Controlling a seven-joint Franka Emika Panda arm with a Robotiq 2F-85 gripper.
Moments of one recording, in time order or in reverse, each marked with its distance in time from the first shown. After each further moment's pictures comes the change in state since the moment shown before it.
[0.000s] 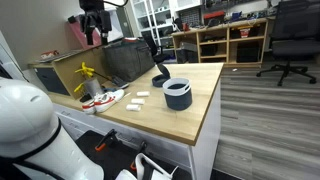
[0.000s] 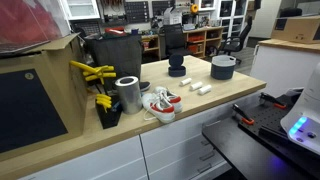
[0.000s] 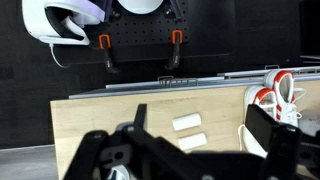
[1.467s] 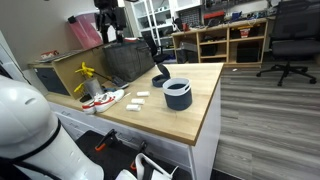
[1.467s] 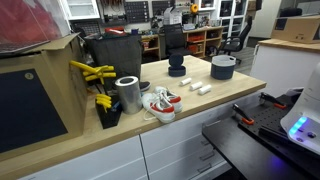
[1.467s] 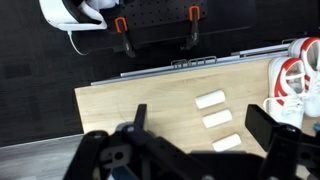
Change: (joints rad) arm -0.063 0.052 -0.038 0.024 -0.071 0.084 -0.002
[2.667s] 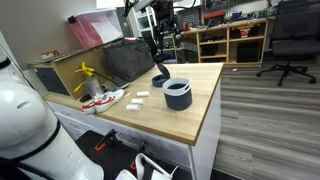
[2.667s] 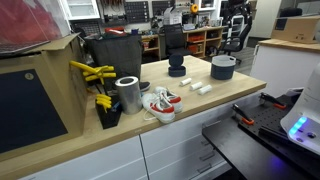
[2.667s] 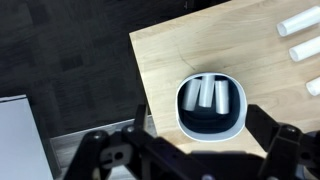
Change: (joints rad) arm -0.085 0.552 -0.079 0.354 -0.187 0.186 0.006
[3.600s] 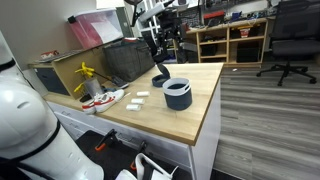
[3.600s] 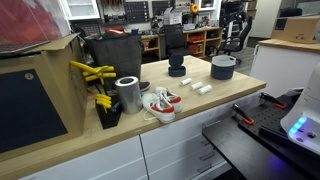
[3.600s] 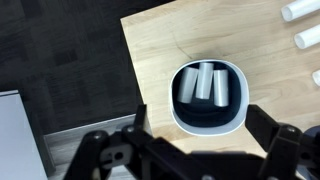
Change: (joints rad) arm 0.001 0.082 0.000 0.007 0.015 0.087 0.001
